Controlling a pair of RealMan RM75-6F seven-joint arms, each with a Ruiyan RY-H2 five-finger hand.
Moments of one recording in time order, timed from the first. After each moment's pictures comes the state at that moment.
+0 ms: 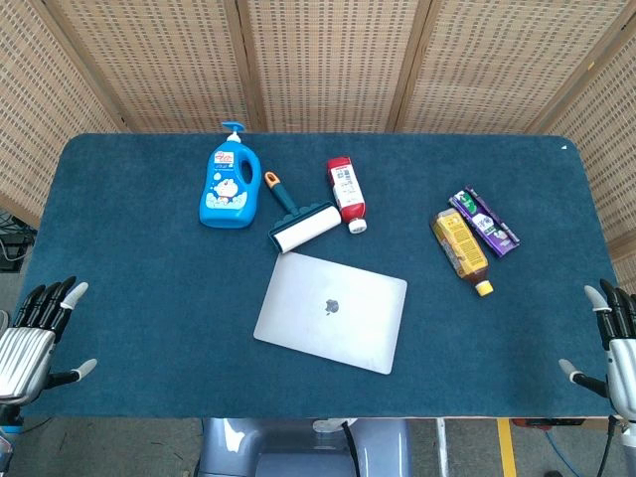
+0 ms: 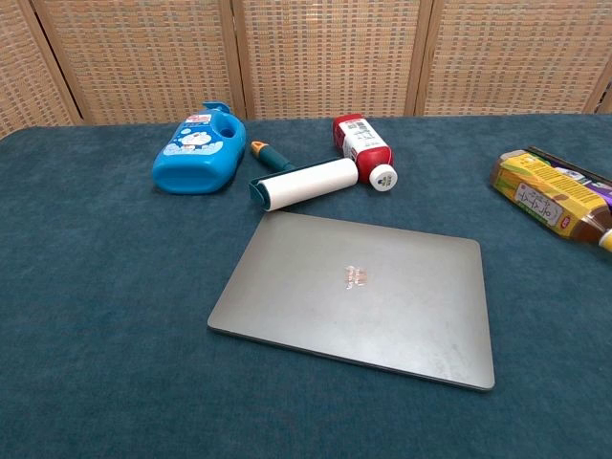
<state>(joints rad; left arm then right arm) -0.09 -1.05 0.03 -1.78 1.62 1.50 0.10 -0.01 -1.03 0.08 -1.70 -1.53 1.61 -0.01</state>
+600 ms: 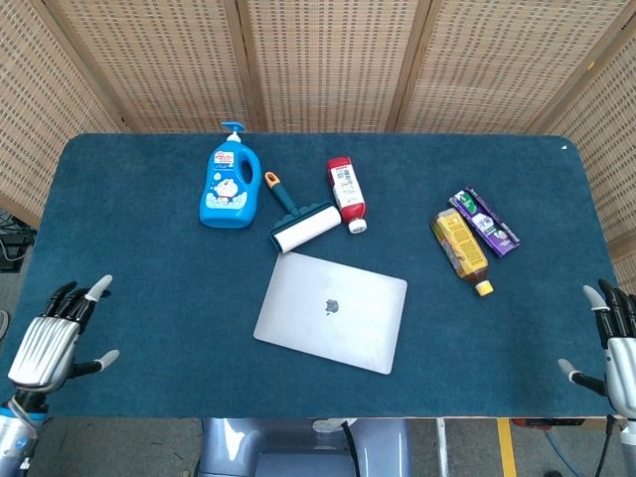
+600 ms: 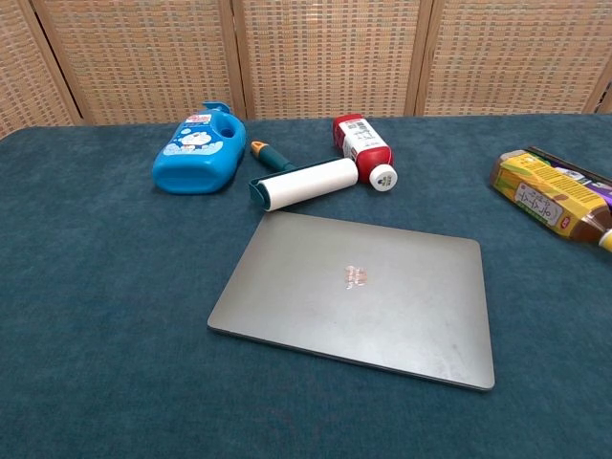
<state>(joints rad) -0.14 -1.13 -0.01 -1.77 1.62 1.44 0.13 0.00 -1.03 0.09 -1.70 -1.51 1.59 -0.01</state>
